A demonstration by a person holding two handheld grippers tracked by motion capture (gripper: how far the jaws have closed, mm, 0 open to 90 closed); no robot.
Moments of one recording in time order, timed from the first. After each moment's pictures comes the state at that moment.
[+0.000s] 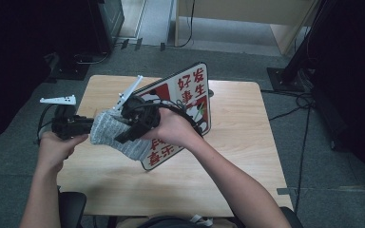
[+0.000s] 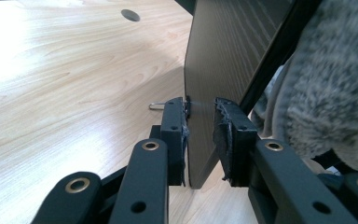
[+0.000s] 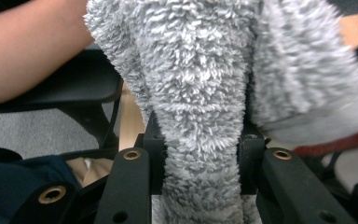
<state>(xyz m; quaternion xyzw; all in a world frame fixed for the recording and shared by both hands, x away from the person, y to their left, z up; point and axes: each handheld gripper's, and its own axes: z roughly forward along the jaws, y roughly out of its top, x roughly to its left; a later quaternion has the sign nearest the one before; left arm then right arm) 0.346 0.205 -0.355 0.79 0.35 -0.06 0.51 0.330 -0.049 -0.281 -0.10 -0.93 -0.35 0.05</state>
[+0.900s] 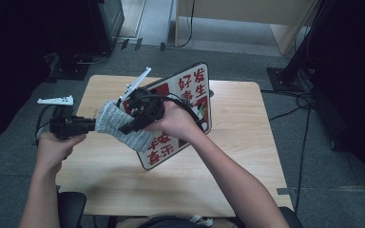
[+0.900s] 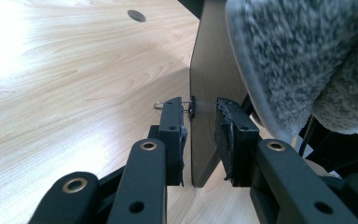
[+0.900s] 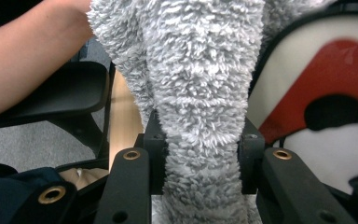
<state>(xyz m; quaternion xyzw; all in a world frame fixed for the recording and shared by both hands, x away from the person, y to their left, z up) 0.347 0.211 -0.359 0.78 0.36 -0.05 0.51 0.354 -0.061 -0.285 -0.12 -0.92 -0.37 0.06</state>
